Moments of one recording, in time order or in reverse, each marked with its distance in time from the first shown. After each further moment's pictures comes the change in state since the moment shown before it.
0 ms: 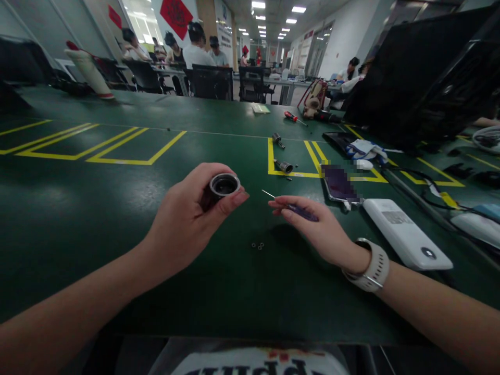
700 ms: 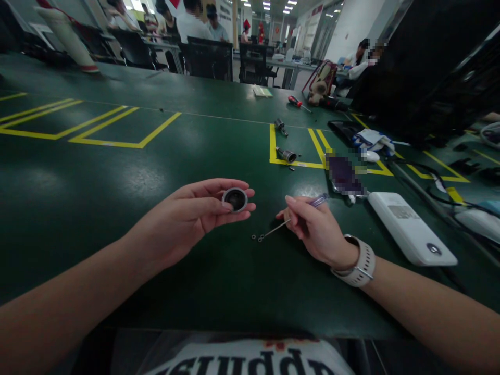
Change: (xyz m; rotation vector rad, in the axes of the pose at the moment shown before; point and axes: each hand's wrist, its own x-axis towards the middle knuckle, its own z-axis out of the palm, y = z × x) left_hand -0.007 -0.029 0.017 -0.755 -0.202 -0.567; right_hand 0.006 0.016 0.022 0.422 0.111 0.176
